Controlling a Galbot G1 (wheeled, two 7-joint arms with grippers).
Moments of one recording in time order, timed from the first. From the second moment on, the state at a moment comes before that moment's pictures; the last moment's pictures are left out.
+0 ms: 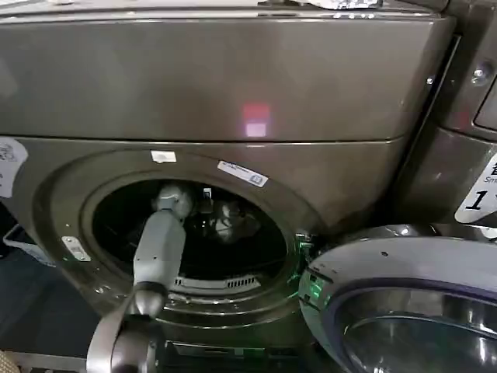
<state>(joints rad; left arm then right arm) 0.23 -1.53 -0.57 -0.72 1.44 -0.15 0.99 -1.59 1.33 2.23 1.84 0.61 -0.11 0.06</state>
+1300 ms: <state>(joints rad) 0.42 -1.53 -0.52 -1.08 0.83 0.06 0.58 -1.57 1.33 2.19 1.86 0.57 -0.09 0.06</state>
